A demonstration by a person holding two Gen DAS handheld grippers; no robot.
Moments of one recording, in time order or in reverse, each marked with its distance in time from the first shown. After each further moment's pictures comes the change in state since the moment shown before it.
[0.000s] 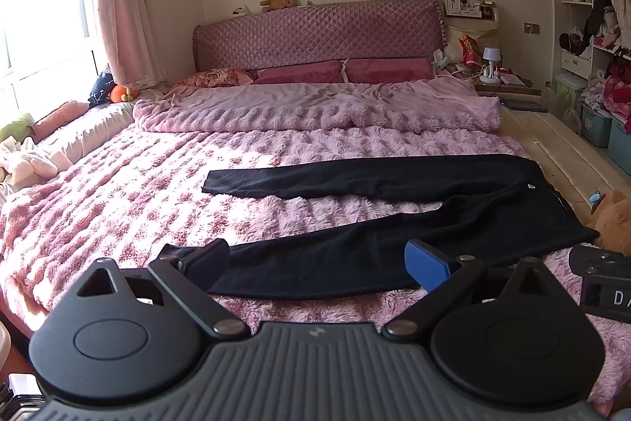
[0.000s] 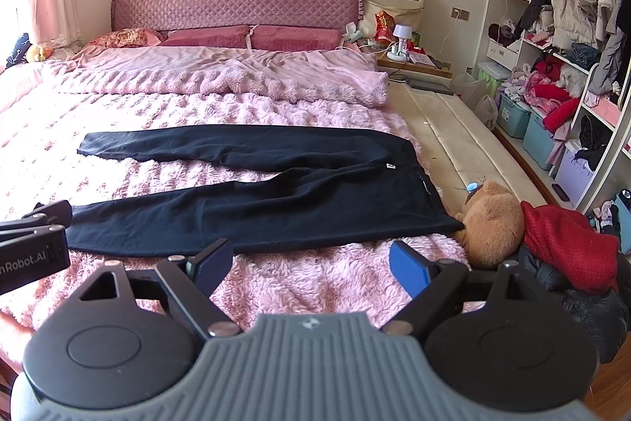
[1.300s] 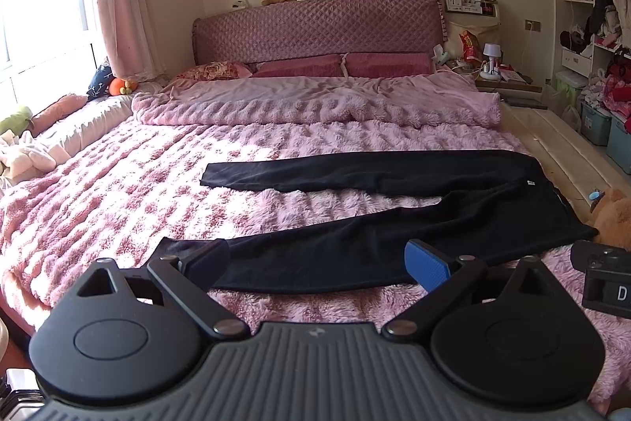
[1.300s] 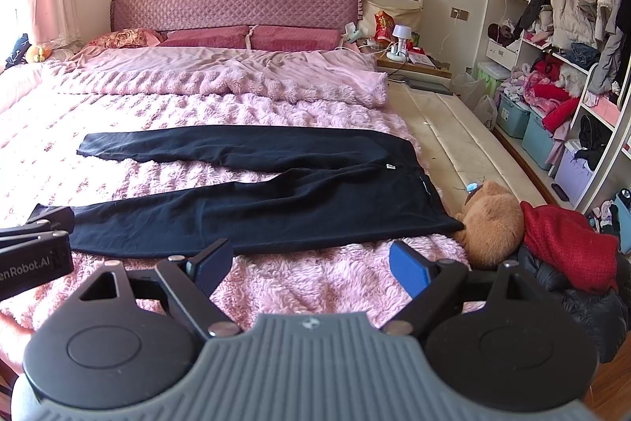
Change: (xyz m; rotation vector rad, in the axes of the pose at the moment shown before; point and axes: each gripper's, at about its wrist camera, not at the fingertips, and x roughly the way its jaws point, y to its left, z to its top) left arm 0.003 0.003 -0.001 -0.005 0.013 -0.007; right arm 0.001 0.001 0.000 0.001 0.000 0.001
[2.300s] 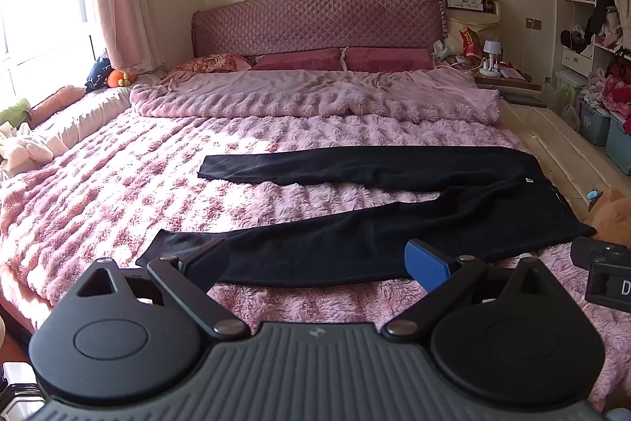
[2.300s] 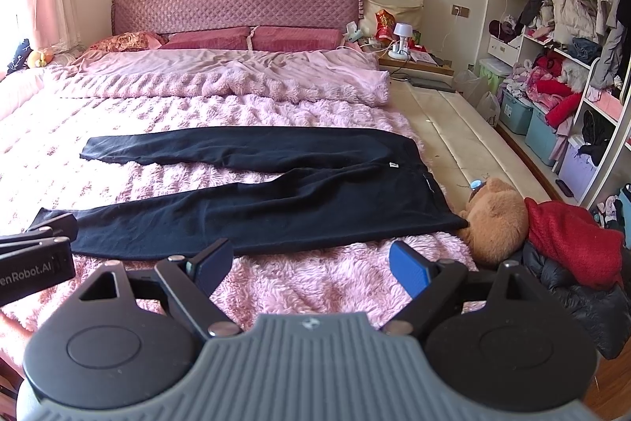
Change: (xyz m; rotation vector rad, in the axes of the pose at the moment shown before) left arm 0.005 -0.001 -0.004 -0.005 0.013 -0.005; right arm -0.003 -0.003 0.003 0.013 -0.003 0.008
